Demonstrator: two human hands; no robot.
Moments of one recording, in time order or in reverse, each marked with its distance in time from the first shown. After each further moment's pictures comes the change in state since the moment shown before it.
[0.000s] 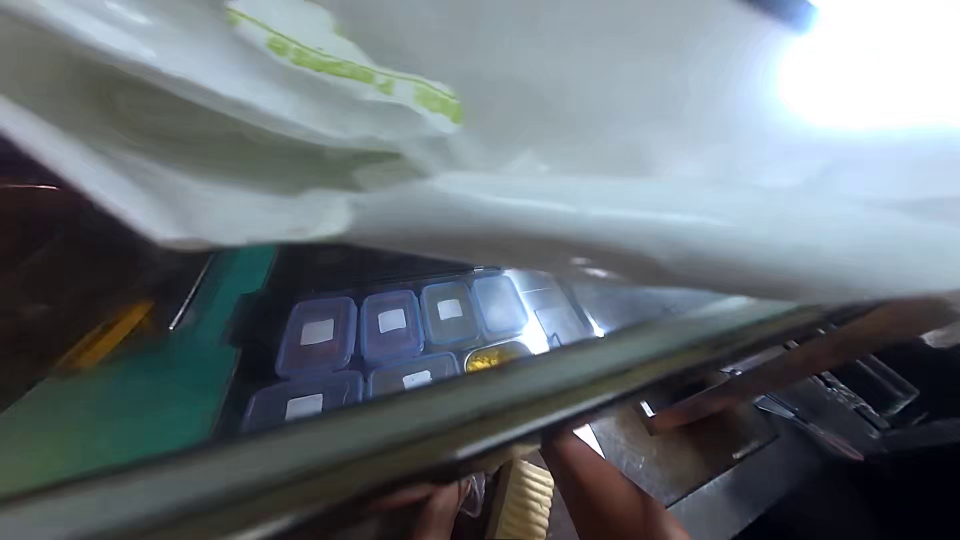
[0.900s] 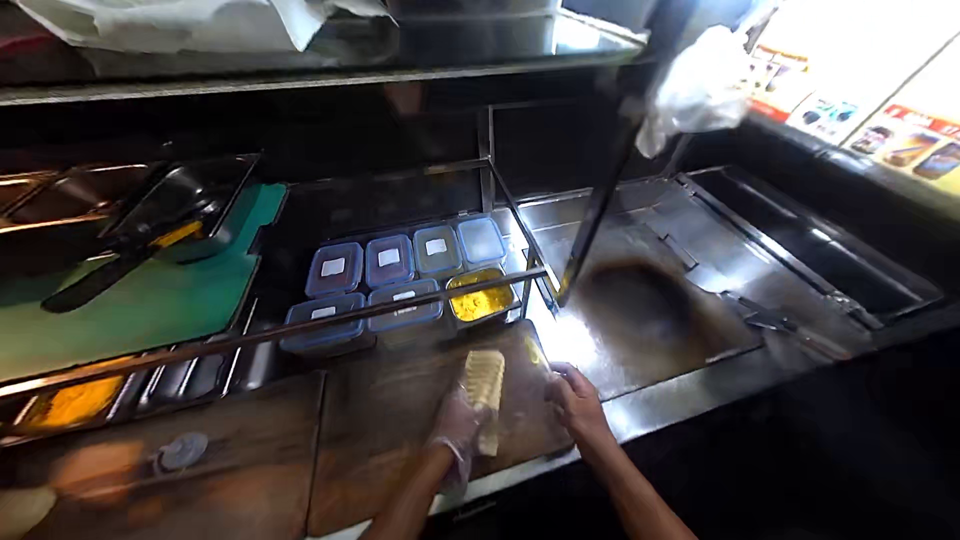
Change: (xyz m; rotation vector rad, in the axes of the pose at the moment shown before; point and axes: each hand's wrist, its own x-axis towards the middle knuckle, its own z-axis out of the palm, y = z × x) left_hand -0.160 -0.027 0.051 -0.019 0.027 0.113; right_hand -0.178 0.180 0.161 1.193 0.480 -0.236
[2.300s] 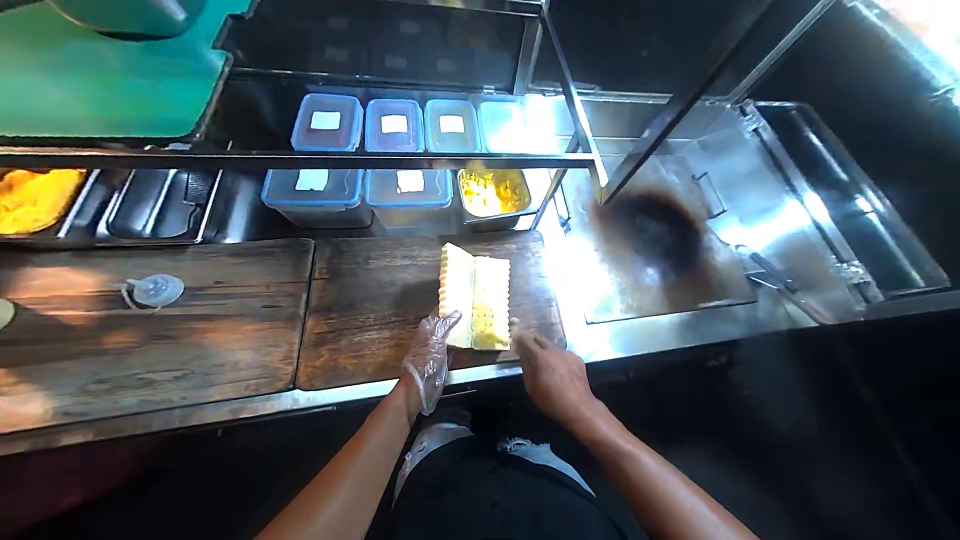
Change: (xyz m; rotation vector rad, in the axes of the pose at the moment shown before) left_hand -0.061 -0.058 0.016 -0.801 0.125 -0.180; right_hand -0.068 0.015 0.030 -1.280 -0.310 -0.173
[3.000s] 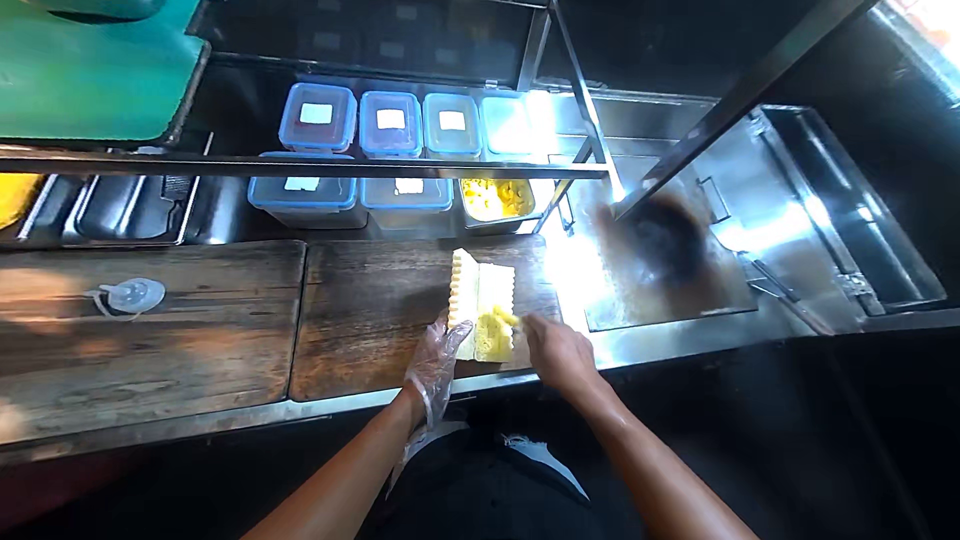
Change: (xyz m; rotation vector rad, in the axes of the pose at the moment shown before) left_hand 0.004 0.017 0.004 0.276 -0.071 0.149; right_hand 0.040 -0.008 -0.038 0.000 -0.101 0.144
